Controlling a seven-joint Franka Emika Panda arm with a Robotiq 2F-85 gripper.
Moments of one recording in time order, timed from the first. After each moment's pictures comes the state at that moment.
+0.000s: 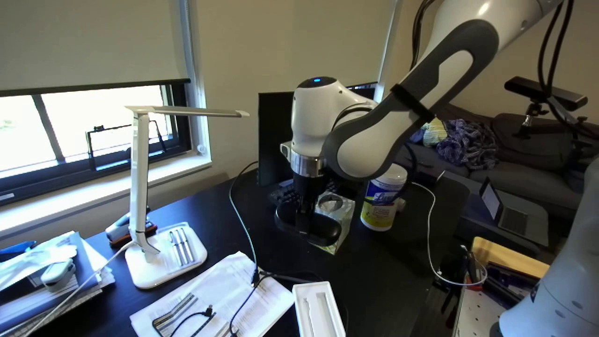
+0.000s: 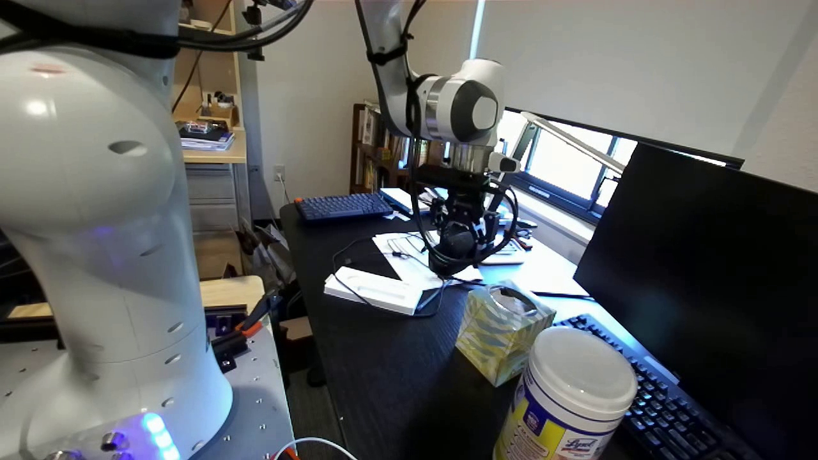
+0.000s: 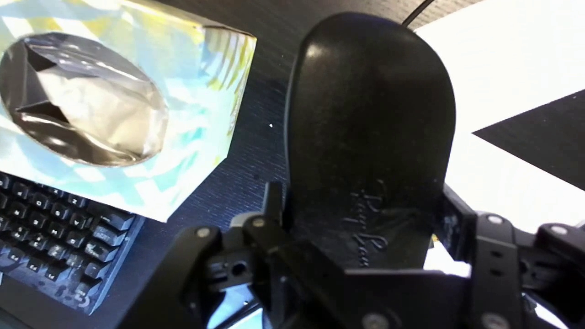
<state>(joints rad) 0.14 0.17 0.11 -2.36 -0.20 2.52 0.02</state>
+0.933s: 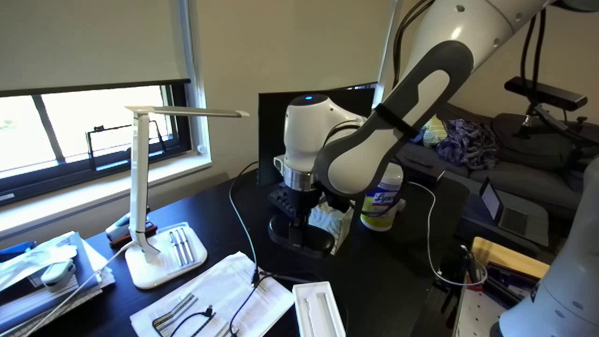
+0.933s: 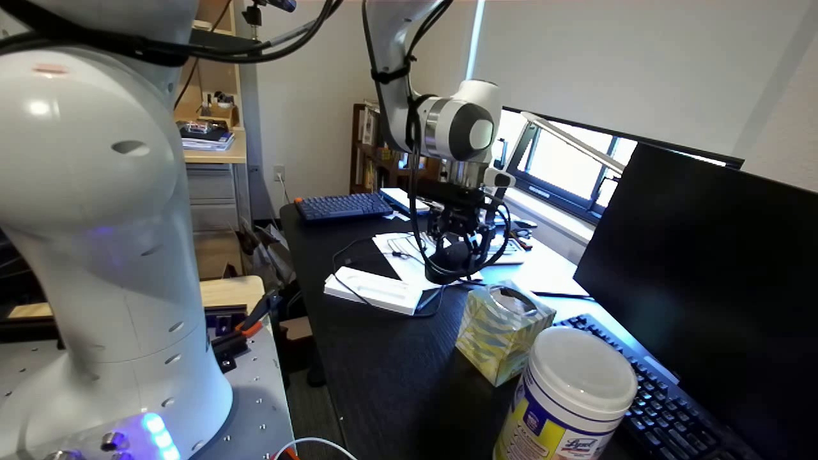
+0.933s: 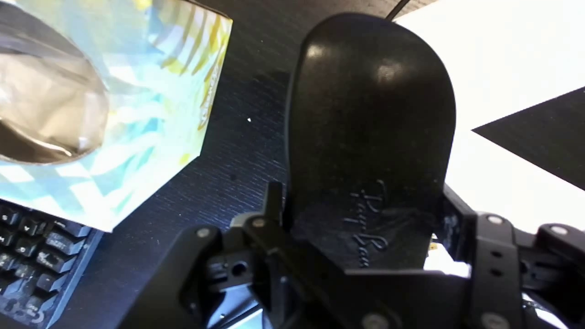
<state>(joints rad) 0.15 0.26 0.12 -2.33 -0.19 2.57 0.02</state>
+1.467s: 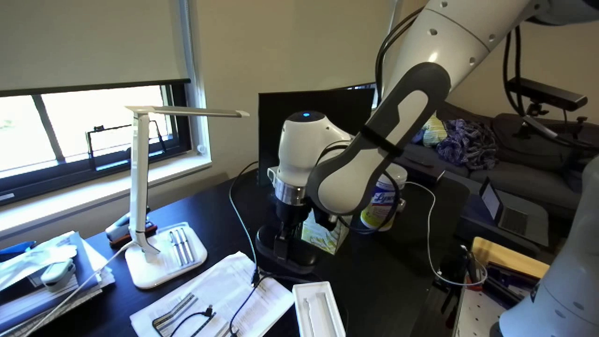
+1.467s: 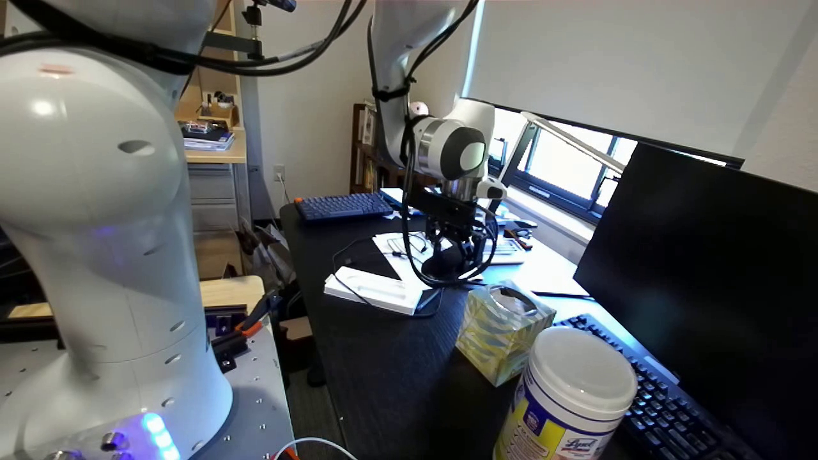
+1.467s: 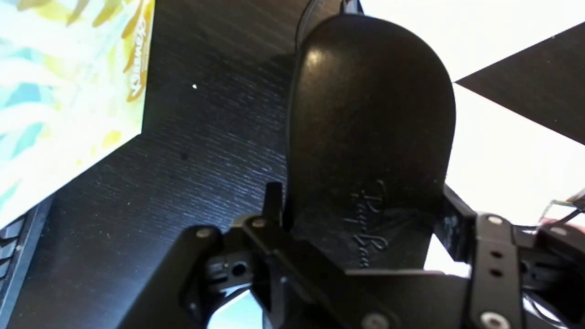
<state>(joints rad) 0.17 0.36 0.12 -2.30 -0.14 2.72 0.05</state>
